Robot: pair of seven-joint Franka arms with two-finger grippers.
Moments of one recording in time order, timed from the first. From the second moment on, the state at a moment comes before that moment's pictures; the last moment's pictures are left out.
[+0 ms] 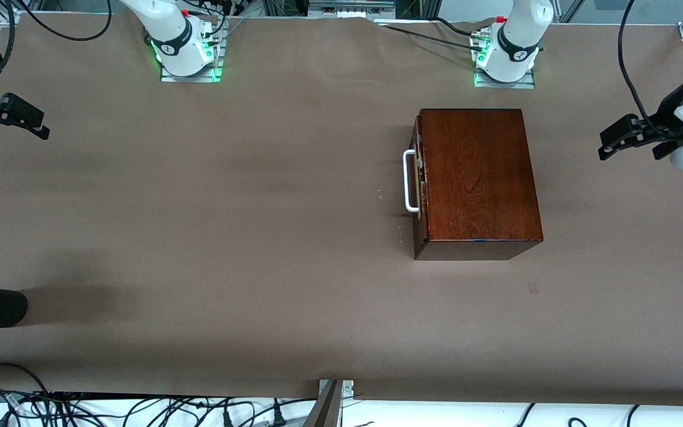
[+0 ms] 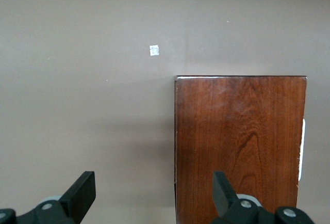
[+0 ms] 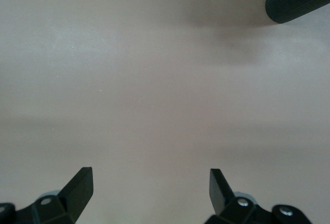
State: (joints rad) left arm -0.07 0.06 0.01 -1.48 0.00 1.52 -0.07; right arm 0.03 -0.09 -0.11 -1.74 0.00 1.66 -0.10
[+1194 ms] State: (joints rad) left arm -0.24 0.21 -0.30 -1.49 0.05 1.61 -0.48; right arm 0.03 -0.09 -0.11 -1.73 0.00 1.66 -0.09
